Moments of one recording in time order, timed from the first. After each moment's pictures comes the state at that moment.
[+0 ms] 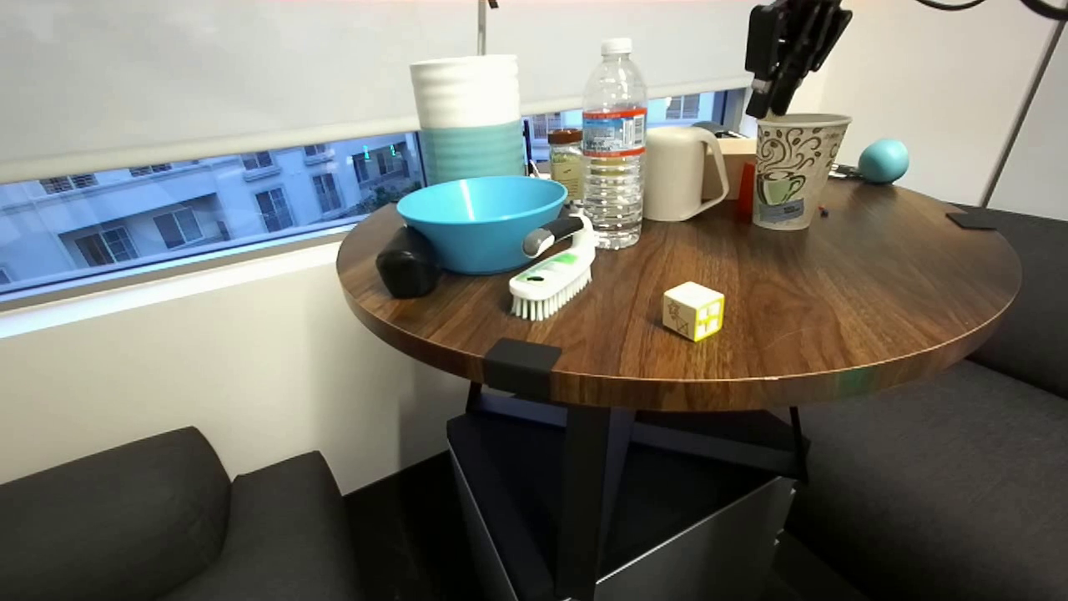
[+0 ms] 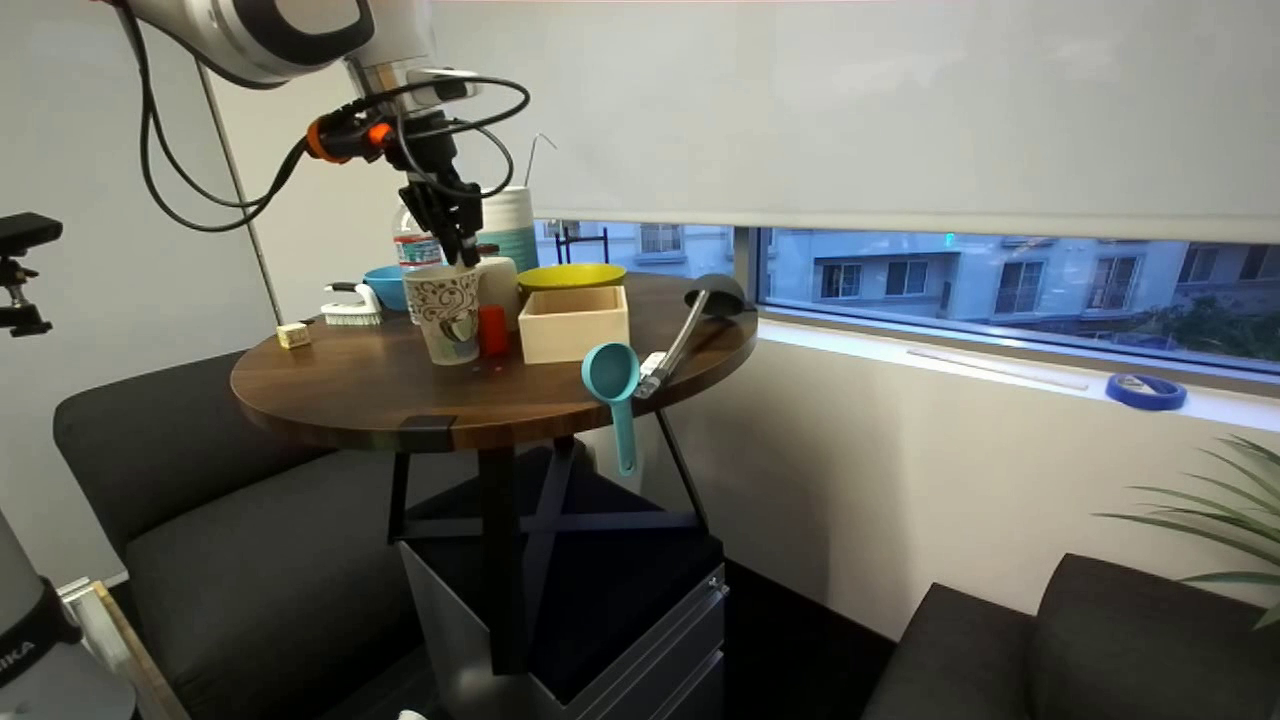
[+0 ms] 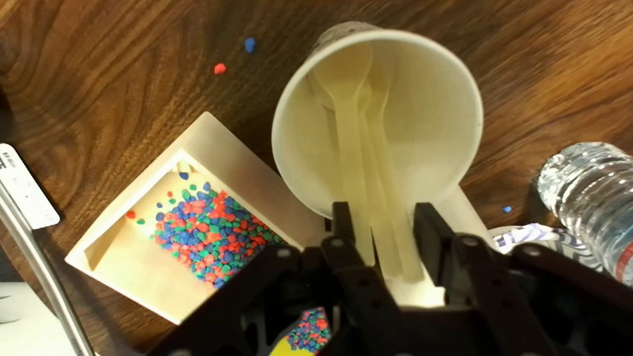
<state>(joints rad) -0.02 -0.38 -0.03 -2.35 -0.02 2.21 0.01</state>
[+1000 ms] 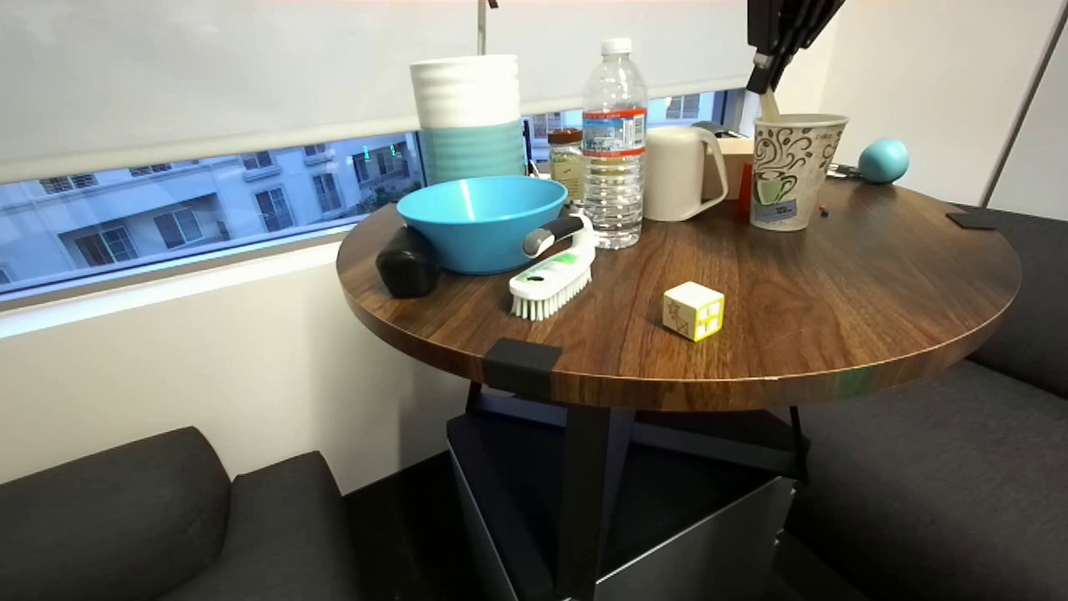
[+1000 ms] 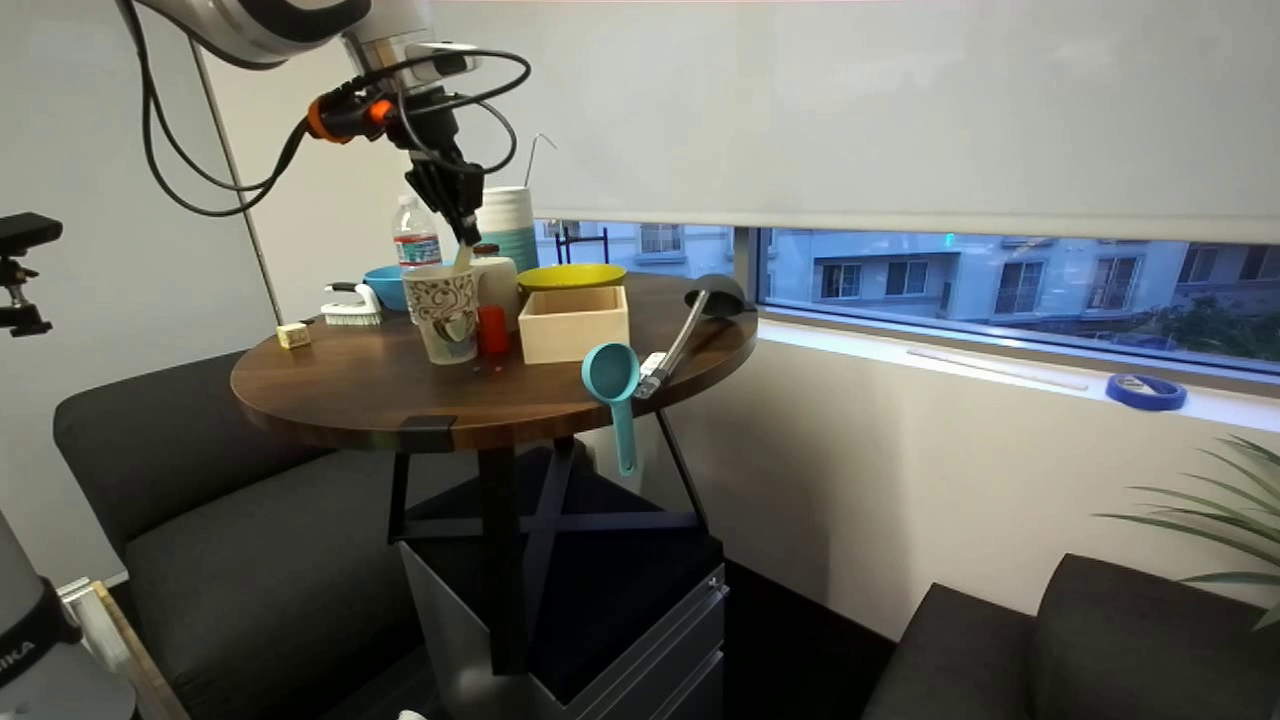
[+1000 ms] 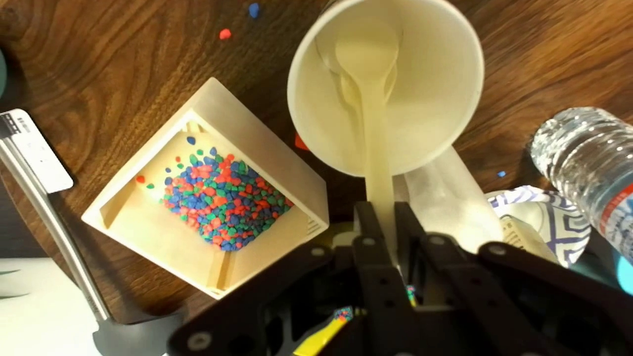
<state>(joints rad) -0.02 -0.39 -0.03 -2.31 -0.02 2.21 0.01</state>
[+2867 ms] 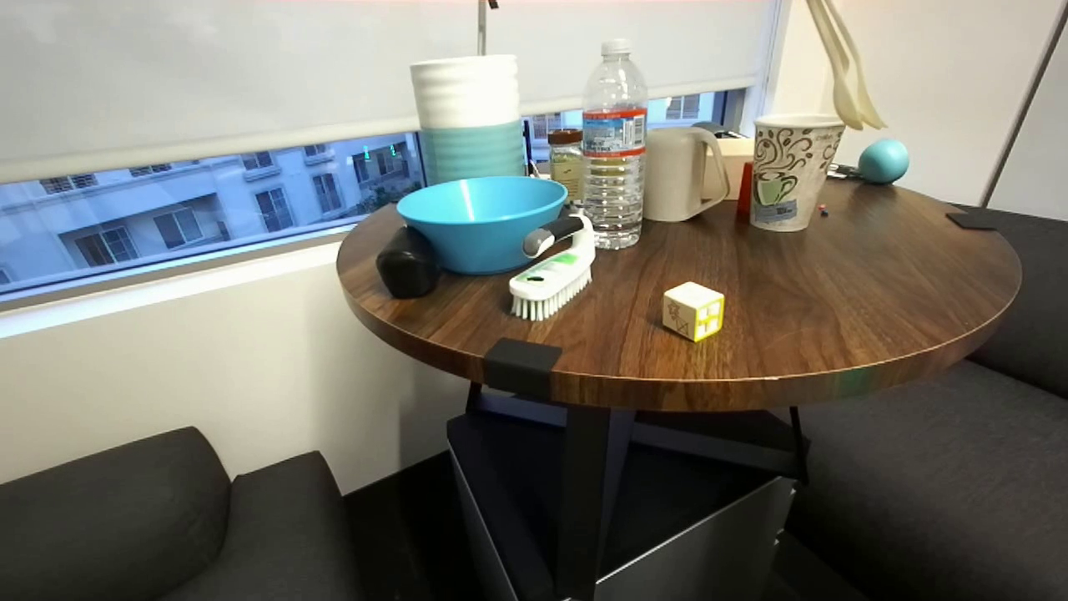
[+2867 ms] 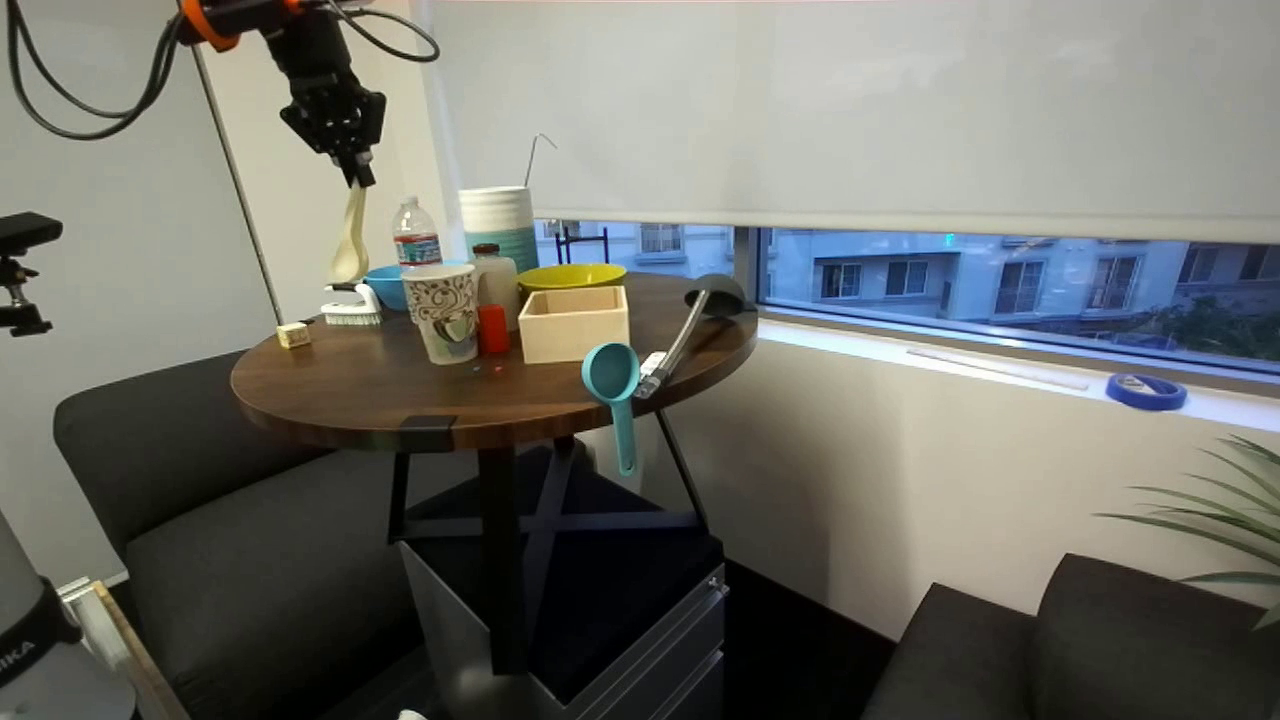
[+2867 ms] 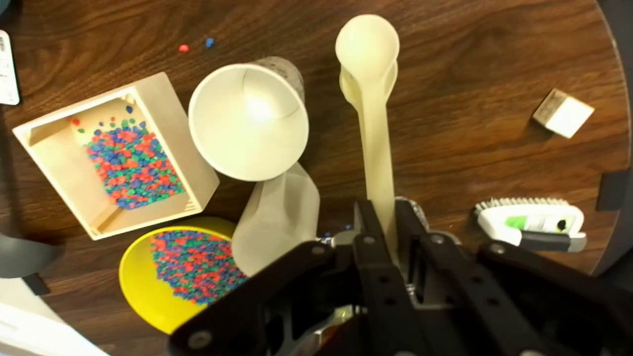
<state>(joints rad) 0.12 -0.53 0.04 -2.19 -0.04 1.84 -0.20</state>
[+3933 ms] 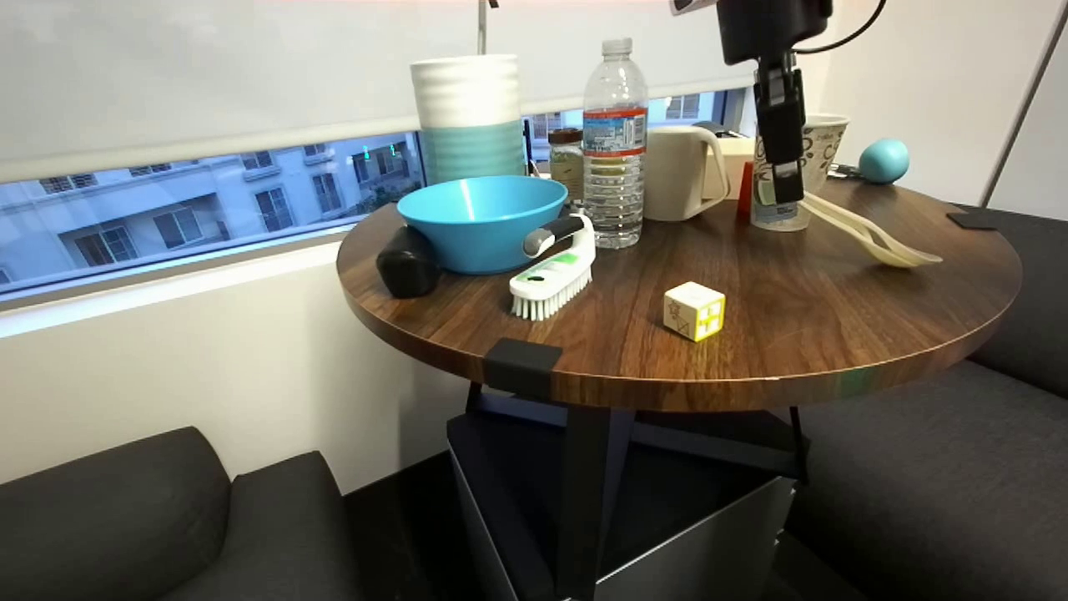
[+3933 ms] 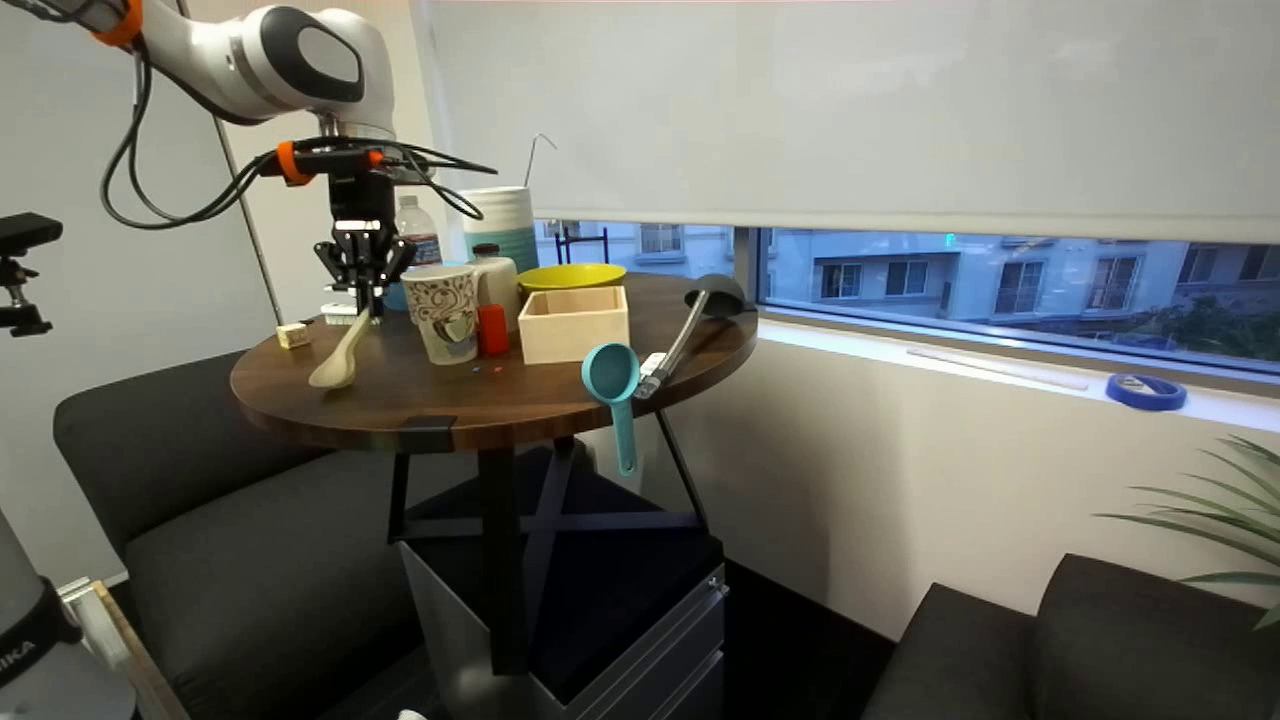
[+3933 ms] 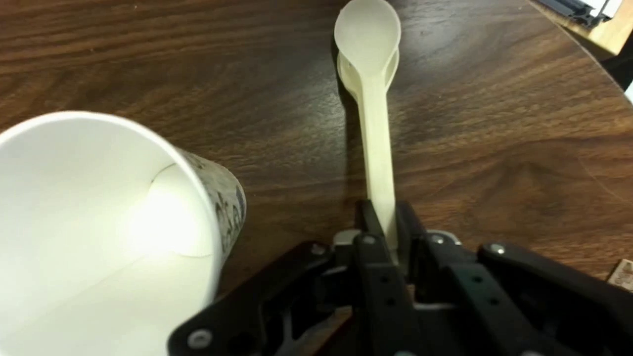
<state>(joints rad) 0.13 -0.20 0.09 -2.22 -0.10 1.76 -0.24</state>
